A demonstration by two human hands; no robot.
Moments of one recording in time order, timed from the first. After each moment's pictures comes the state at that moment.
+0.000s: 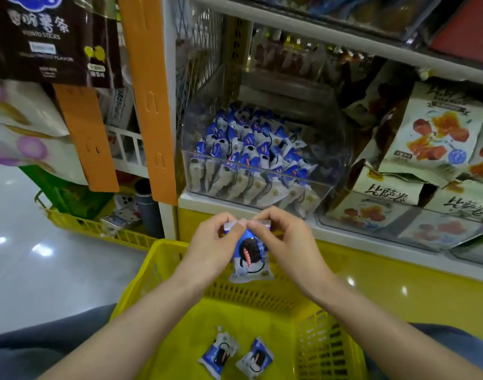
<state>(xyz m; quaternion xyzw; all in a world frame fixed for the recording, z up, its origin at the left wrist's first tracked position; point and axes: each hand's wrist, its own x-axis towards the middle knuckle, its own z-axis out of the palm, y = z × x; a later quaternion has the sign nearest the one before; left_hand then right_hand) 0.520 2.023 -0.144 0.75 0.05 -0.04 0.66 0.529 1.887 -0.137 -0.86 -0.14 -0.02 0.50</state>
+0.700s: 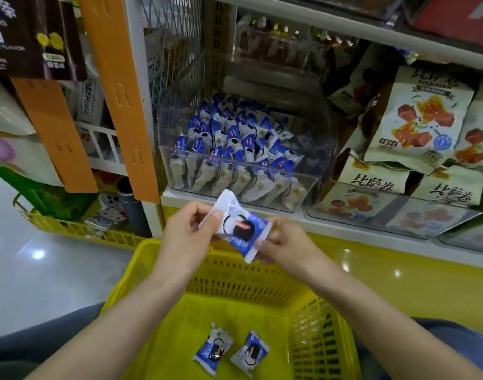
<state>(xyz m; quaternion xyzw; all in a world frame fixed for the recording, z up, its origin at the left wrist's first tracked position) 0.525 2.024 -0.148 0.73 0.06 0.03 0.68 0.529 1.866 -0.143 -0.82 0.04 0.17 0.54</state>
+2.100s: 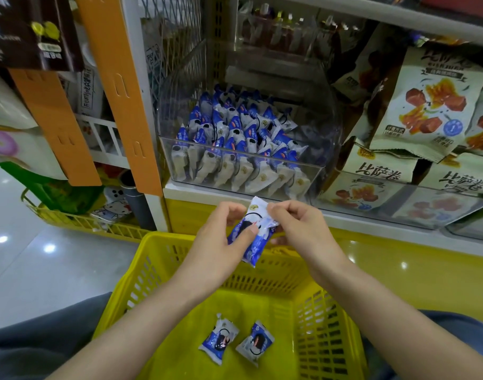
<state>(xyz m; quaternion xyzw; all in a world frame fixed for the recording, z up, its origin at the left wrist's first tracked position) 0.515 2.005 -0.158 0.82 -0.04 -0.03 0.58 0.530 1.868 -0.132 -0.73 0.12 0.07 0.67</state>
